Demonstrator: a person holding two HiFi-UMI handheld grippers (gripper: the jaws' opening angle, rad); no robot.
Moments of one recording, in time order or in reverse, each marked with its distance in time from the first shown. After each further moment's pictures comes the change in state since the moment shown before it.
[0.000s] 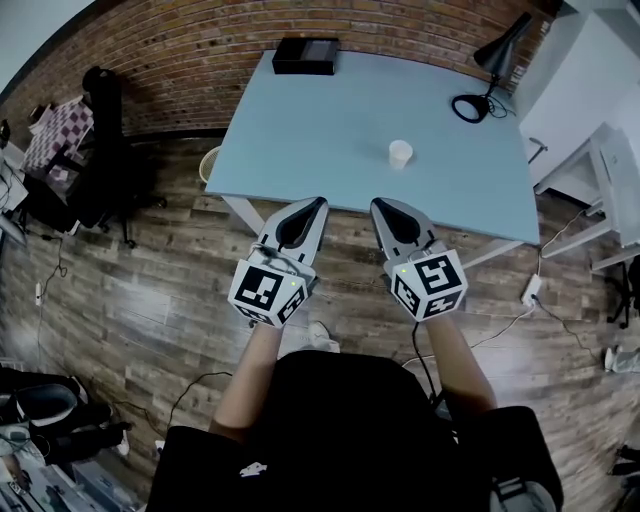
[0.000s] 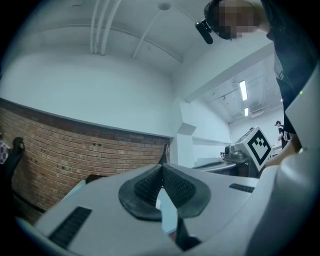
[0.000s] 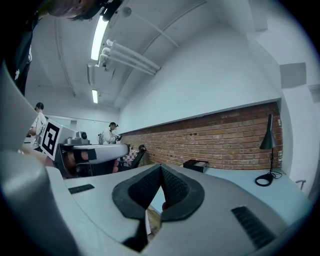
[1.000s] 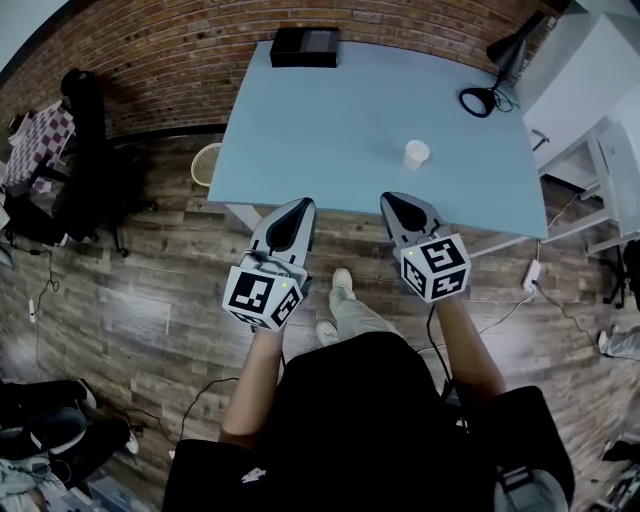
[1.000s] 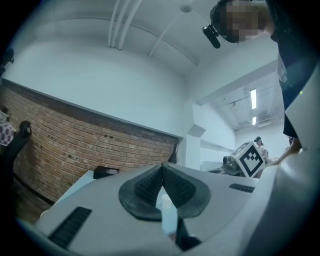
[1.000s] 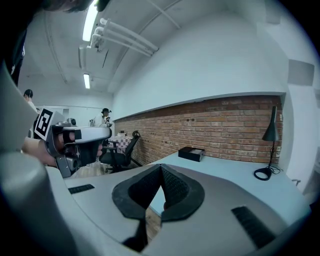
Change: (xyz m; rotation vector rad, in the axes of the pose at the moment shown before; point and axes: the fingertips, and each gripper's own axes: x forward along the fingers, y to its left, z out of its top) left arm -0.015 0.108 -0.028 -0.118 0.005 0.035; right arm 0.091 -0.011 -0.047 -0.017 0.164 -0.067
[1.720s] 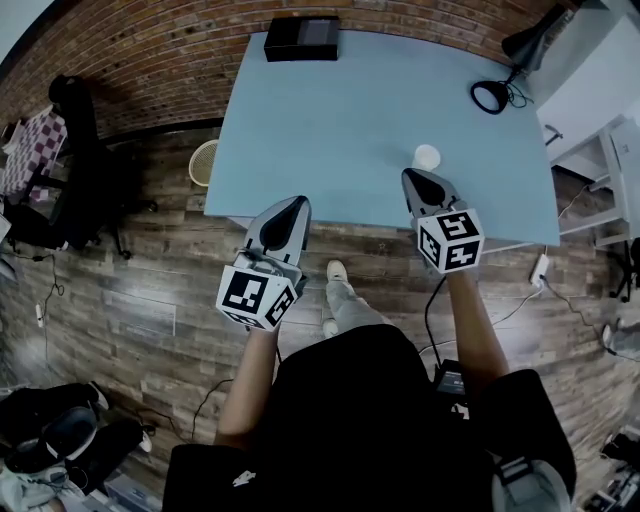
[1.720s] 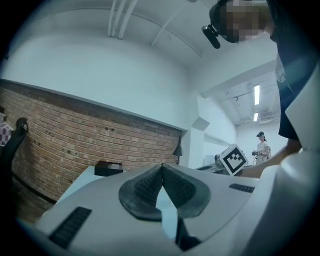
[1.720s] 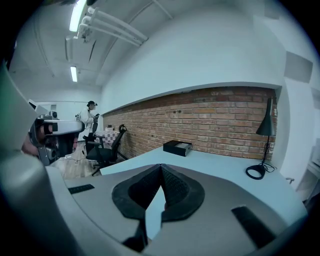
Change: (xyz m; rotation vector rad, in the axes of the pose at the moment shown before) left arm 0.054 0.054 -0.019 -0.005 0.083 0.000; right arm 0.073 -0.102 -0.016 0.026 0.080 -0.105
